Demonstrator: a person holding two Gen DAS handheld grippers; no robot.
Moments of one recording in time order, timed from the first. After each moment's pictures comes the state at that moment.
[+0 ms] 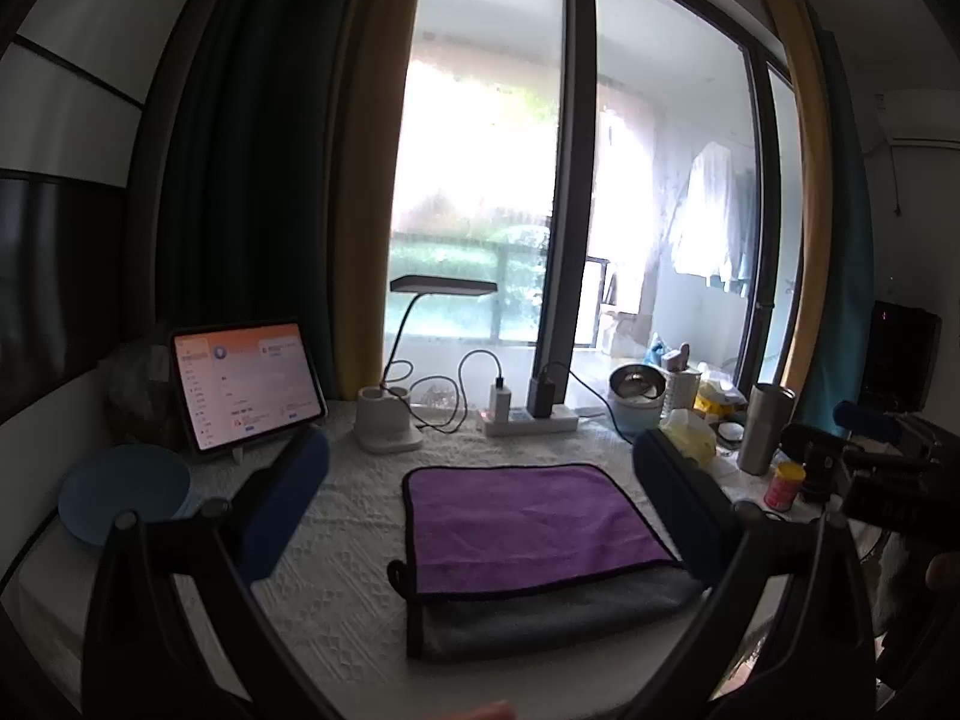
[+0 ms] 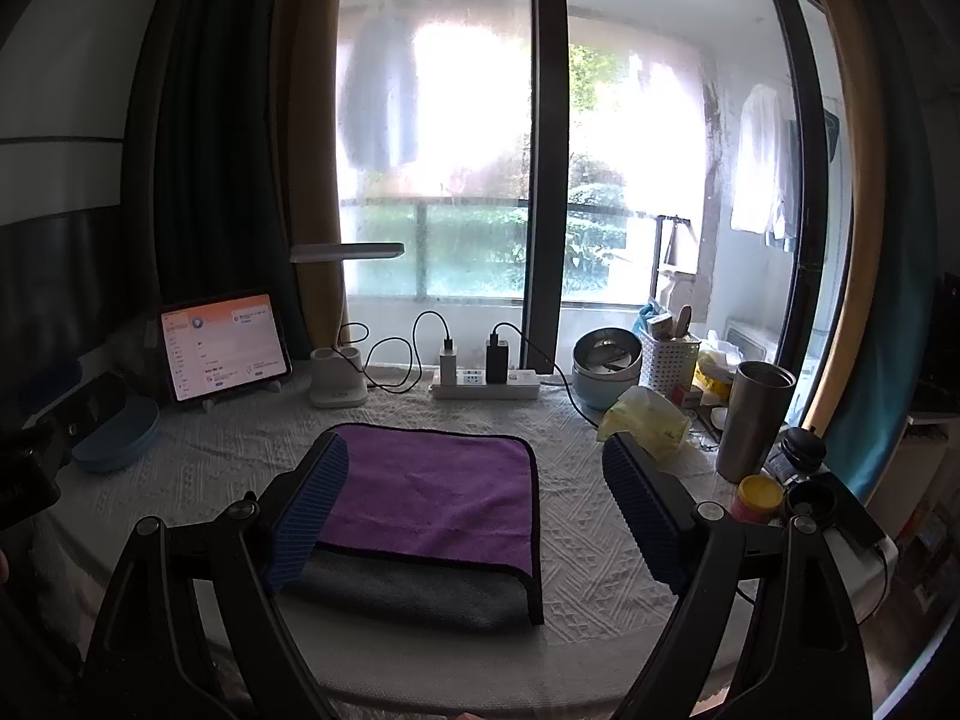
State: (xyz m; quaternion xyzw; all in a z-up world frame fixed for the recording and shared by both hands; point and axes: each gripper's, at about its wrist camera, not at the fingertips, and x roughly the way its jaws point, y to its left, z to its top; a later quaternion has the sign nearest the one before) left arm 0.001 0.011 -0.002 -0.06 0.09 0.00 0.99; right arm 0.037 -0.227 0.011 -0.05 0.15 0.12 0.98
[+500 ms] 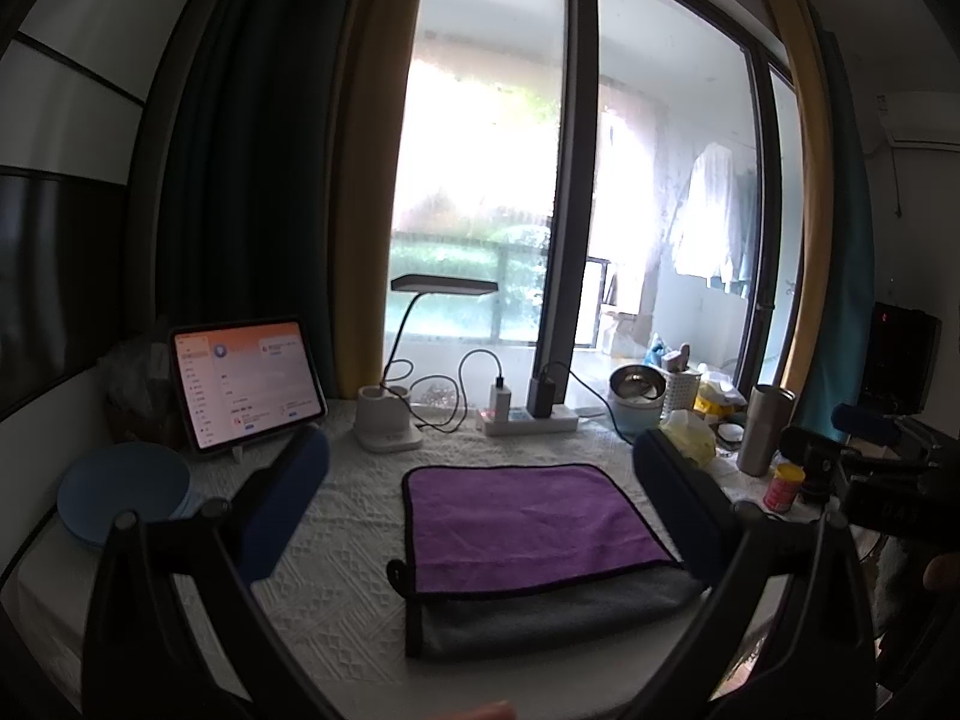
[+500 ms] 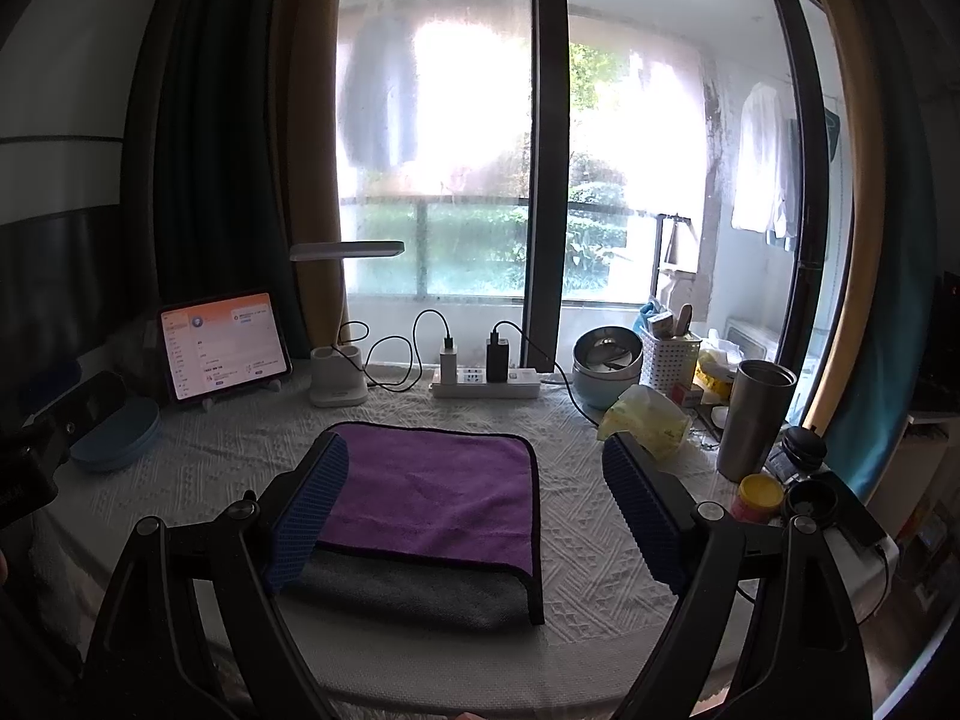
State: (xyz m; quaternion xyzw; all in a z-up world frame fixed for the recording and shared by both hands) left arm 0.001 0.011 -0.002 -0.06 0.09 0.00 0.99; right arm 0.037 -0.229 0.010 -0.05 0.16 0.12 0.98
